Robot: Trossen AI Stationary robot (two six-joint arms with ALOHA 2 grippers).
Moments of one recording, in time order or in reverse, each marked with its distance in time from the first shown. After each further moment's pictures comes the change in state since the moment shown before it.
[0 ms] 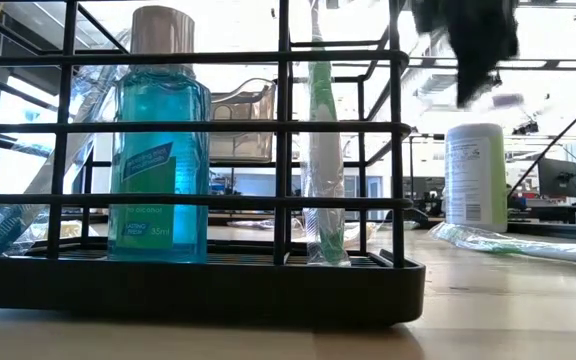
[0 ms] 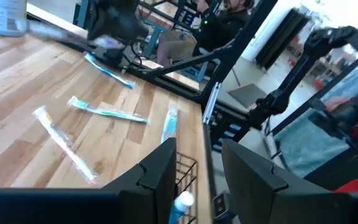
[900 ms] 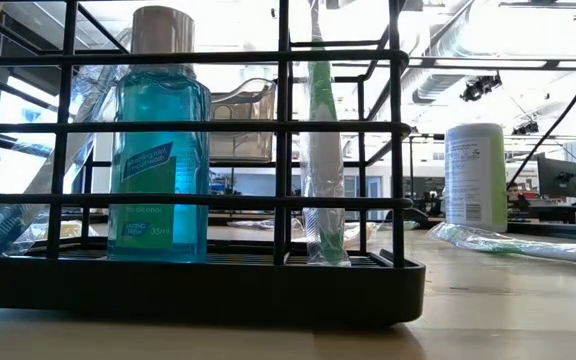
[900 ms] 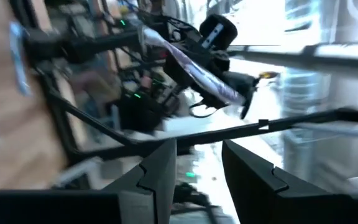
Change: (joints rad) left arm 0.330 -0.028 0.000 0.415 0.206 -0.706; right arm 0.318 0.011 0.382 0.410 0.561 -1.198
